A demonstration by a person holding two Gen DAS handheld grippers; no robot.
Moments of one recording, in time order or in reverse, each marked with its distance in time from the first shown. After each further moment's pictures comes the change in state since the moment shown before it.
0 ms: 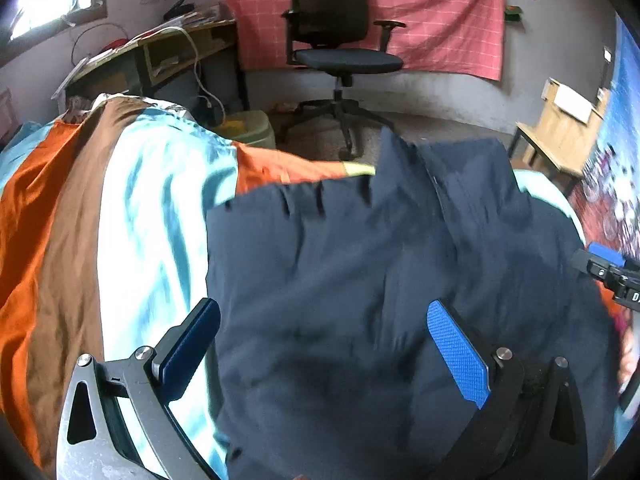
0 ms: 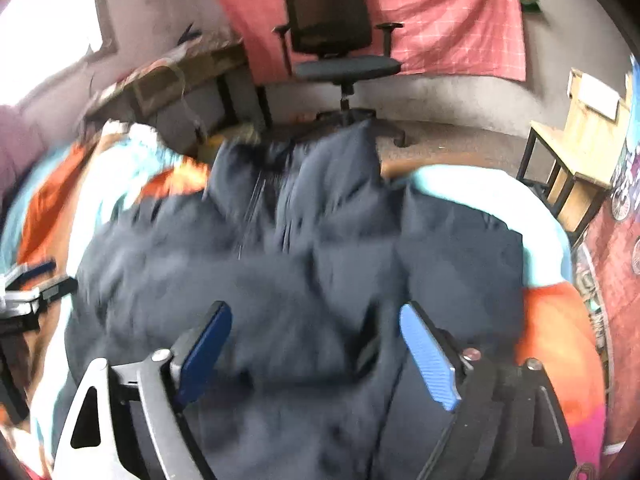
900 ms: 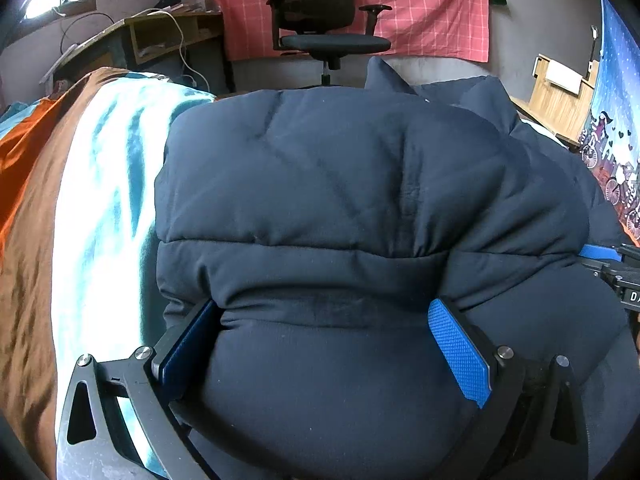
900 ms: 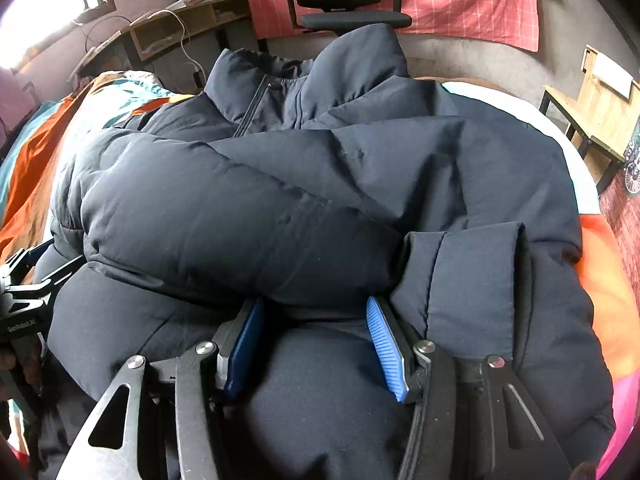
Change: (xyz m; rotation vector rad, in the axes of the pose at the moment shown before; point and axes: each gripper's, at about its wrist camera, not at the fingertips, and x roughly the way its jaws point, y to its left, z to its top) left arm 0.048 0.000 -0.090 0.075 -0.003 -0.005; right arm 0.042 0.018 -0.080 -0.062 0.155 -0.023
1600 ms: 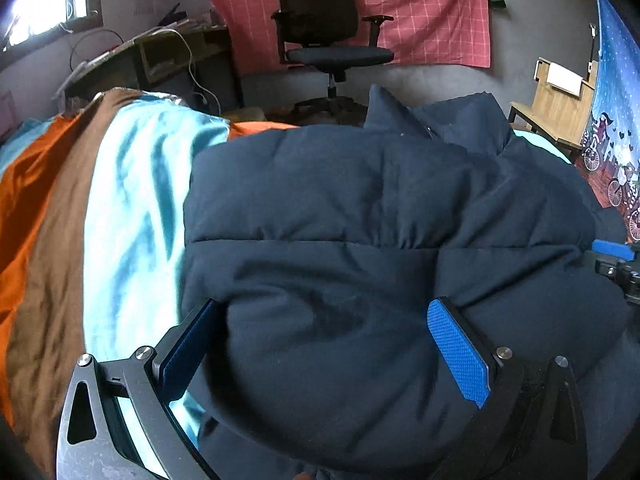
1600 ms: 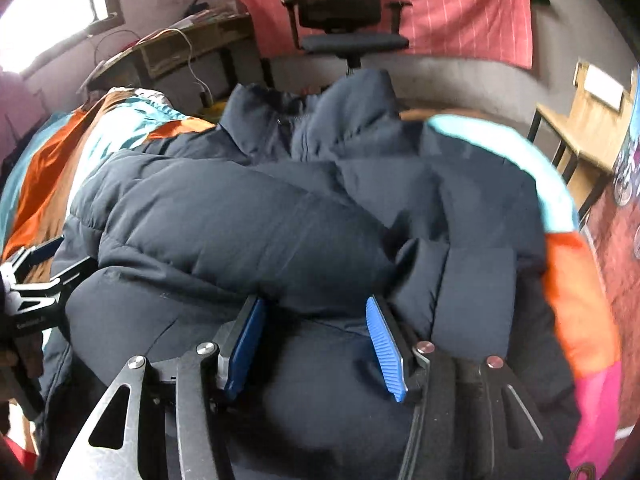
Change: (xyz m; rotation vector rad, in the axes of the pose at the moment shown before) left arm -0.035 -0.002 0.006 0.011 -0.024 0.037; right arm -0.035 0.003 0.005 0.007 -0.053 0.004
